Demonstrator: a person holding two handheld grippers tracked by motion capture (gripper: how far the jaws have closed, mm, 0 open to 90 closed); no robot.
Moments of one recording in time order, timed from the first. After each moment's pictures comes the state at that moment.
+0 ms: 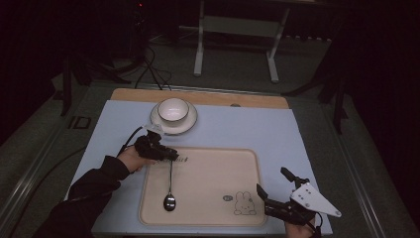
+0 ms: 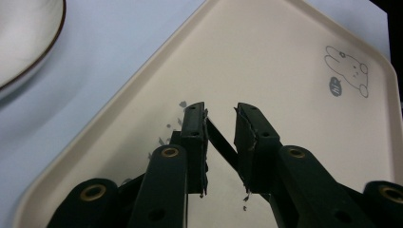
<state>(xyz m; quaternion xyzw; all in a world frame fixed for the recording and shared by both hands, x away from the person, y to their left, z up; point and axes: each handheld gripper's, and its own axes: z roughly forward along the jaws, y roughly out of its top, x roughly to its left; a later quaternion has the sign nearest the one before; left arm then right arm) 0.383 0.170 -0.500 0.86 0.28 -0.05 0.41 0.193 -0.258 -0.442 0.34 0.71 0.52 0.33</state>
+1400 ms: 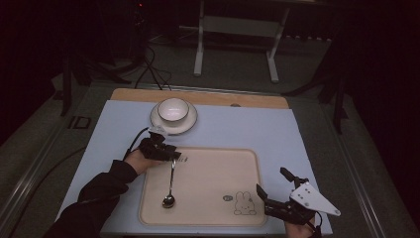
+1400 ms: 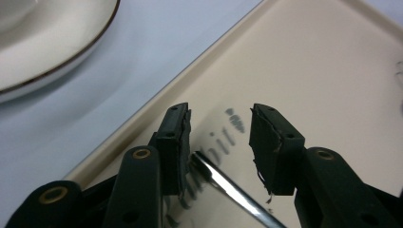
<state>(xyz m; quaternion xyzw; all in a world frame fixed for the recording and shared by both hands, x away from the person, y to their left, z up) 0.382 0.162 -0.510 0.84 0.35 0.01 0.41 0.195 -0.258 -0.444 0.34 0.72 0.51 0.33</state>
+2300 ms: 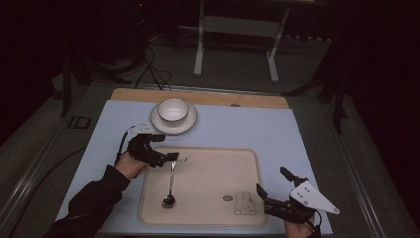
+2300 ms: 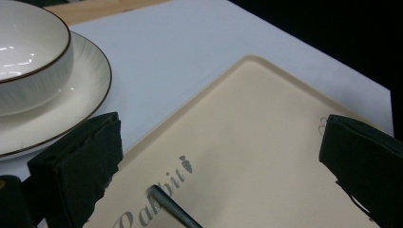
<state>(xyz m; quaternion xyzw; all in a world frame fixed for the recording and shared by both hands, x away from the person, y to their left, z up) 0.345 0.177 -0.466 0.79 0.33 0.05 0.51 0.197 -0.259 -0.446 0.34 0.72 0.51 0.32</state>
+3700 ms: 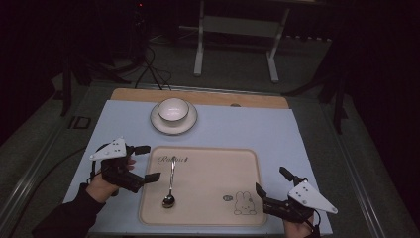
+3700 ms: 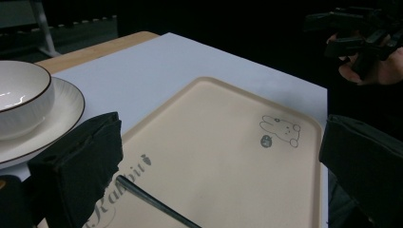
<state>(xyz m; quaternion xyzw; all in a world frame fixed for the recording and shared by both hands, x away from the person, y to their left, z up) 0.267 0.215 -0.445 0.78 0.25 0.08 0.57 0.198 -0.256 -0.446 0.34 0.72 0.51 0.33</state>
